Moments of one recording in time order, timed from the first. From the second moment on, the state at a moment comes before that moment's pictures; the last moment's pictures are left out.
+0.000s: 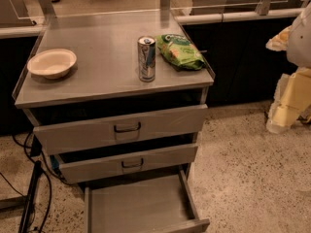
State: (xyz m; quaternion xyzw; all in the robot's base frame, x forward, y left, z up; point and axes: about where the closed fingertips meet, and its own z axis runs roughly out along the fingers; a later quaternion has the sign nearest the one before) arm 0.438 -0.216 0.977 -0.60 0.78 -0.04 0.16
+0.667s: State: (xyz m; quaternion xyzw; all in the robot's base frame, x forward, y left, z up) arm 0.452 -0.203 0.967 -0.60 0.78 -0.02 0.17
